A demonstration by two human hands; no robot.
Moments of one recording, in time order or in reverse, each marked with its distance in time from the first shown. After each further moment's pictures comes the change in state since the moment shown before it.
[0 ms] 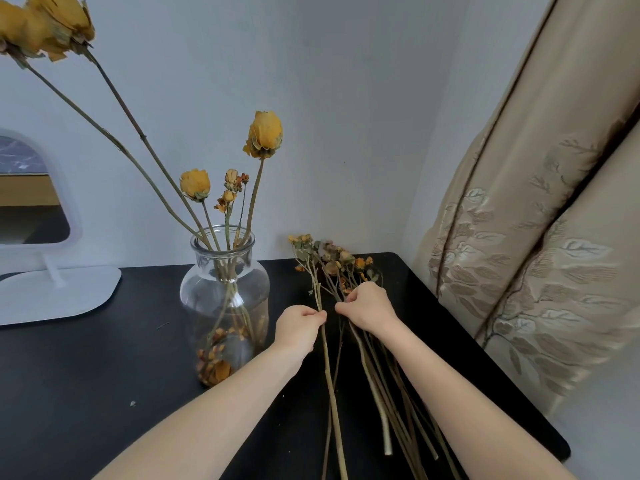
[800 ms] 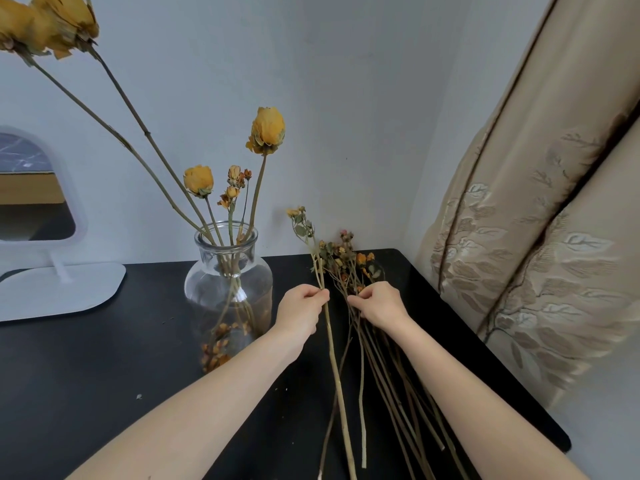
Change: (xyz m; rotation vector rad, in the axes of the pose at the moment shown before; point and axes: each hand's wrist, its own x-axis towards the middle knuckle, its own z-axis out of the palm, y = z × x) left_hand -0.004 0.017 -0.009 -0.117 -0.032 0.077; right_hand 0.008 0.022 0.000 0.089 0.052 0.055
